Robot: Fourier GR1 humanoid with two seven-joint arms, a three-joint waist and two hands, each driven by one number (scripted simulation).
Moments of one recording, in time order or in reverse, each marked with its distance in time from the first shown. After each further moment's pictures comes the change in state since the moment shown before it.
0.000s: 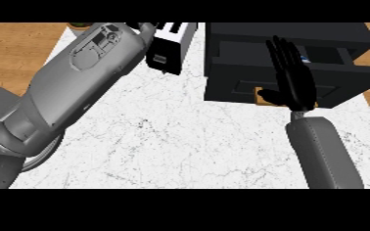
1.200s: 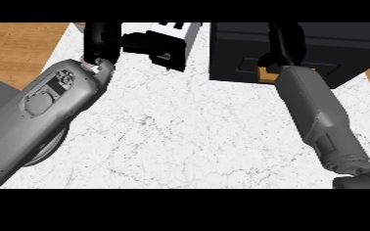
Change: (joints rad) left arm 0.310 0.179 0.011 -0.376 -0.068 -0.021 0.067; right arm -0.522 -0.039 -0.172 0.714 0.066 -0.297 0.009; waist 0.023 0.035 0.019
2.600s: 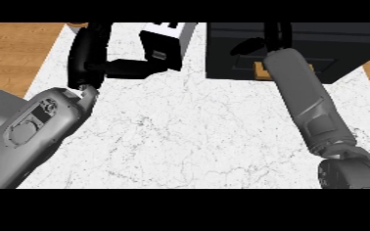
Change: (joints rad) left arm 0.207 0.048 0.040 -0.141 -0.044 -0.015 -0.051; right arm -0.162 0.062 -0.356 0.105 -0.375 0.188 -0.352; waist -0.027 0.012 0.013
